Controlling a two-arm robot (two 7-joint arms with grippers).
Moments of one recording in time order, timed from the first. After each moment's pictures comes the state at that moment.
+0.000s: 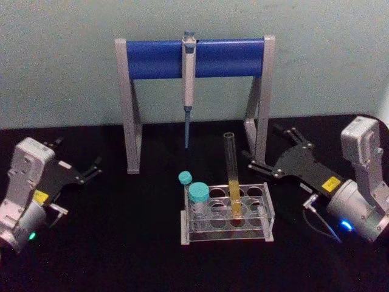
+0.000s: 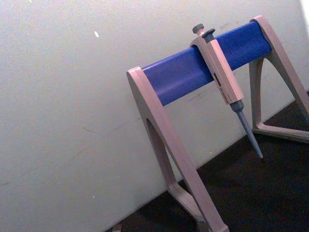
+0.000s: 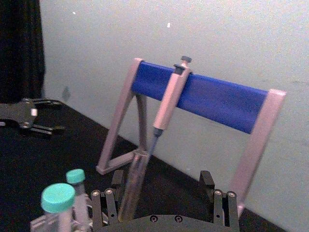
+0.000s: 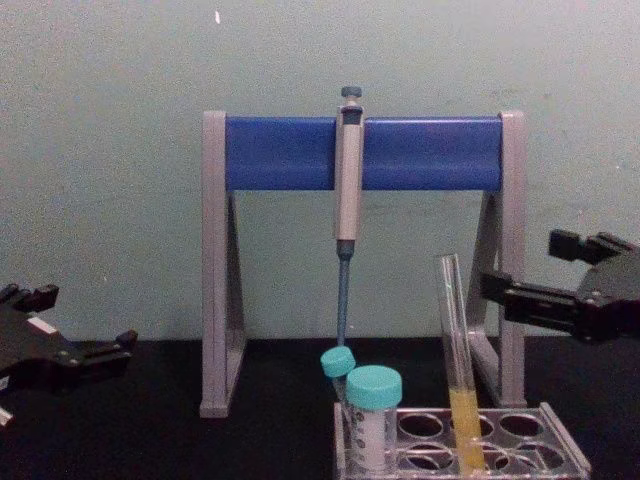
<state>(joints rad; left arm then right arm) -0.20 0.60 0.45 -1.41 -0.25 -0.12 0.03 0.18 0.54 -0.40 -1.55 0.39 -0.16 0.35</state>
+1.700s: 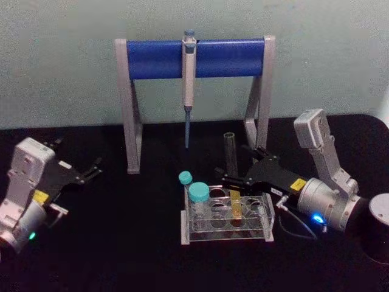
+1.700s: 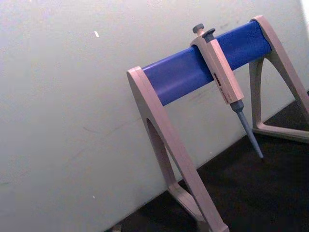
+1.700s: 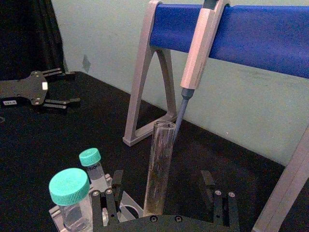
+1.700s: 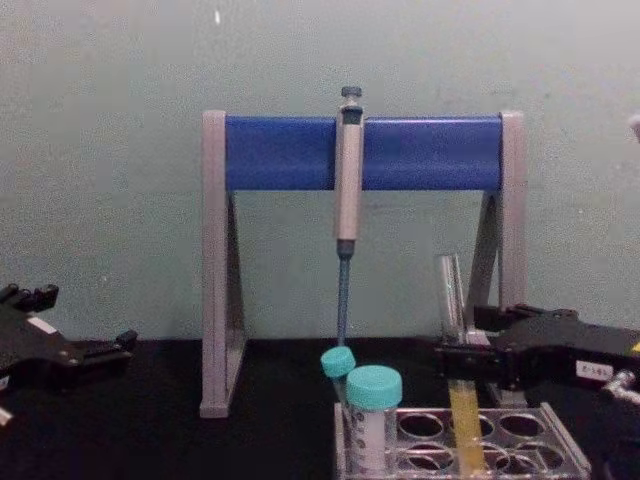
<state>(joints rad) -0.20 0.60 0.45 -1.41 -0.25 -0.12 0.03 0.30 0.43 -0.44 -1.41 0.40 0.09 0.48</state>
